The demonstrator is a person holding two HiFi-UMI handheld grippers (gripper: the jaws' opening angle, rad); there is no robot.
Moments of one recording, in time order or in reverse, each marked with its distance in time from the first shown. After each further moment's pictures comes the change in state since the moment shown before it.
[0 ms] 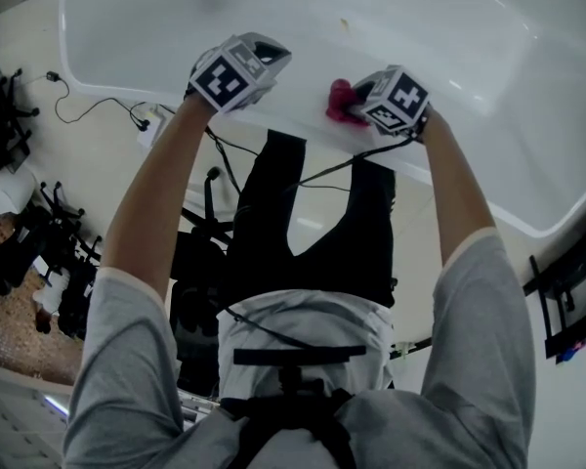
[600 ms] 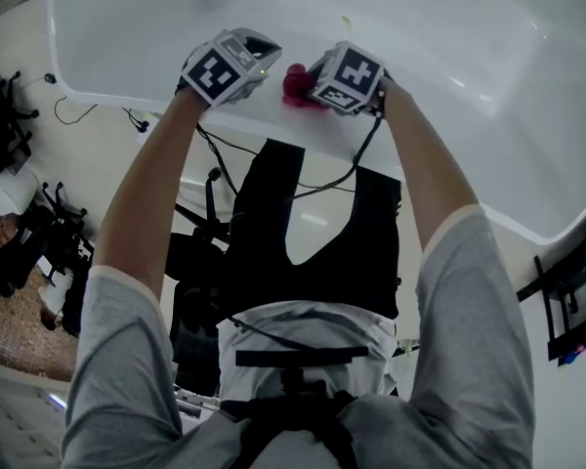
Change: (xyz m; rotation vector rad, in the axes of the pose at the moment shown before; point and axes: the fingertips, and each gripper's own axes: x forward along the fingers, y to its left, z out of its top) left arm 0.024 0.028 -0.020 -0.010 0.052 -0.007; right arm 0.050 -0.012 0.079 -0.106 -0.031 0.043
